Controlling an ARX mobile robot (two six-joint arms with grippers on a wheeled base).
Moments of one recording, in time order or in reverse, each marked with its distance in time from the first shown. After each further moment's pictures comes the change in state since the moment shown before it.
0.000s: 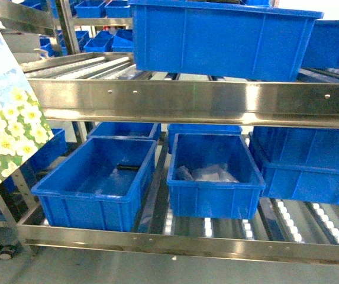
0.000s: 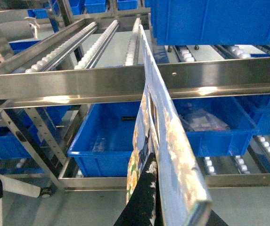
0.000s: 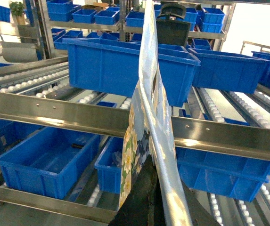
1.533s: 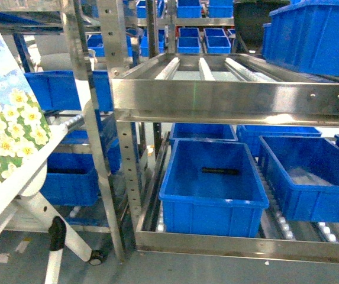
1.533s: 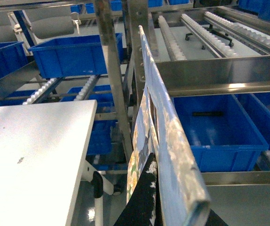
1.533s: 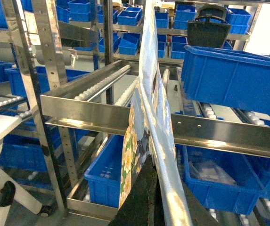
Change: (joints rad) left arm 0.000 0.000 0.000 -0.003 0.000 0.000; right arm 0.000 0.000 0.000 0.002 0.000 0.000
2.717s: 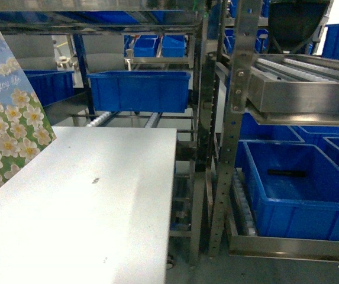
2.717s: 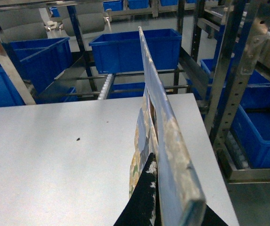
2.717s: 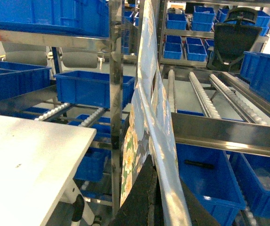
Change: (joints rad) left arm 0.000 0.000 0.000 0.000 0.000 0.000; right arm 0.000 0.000 0.000 -0.004 0.000 0.000
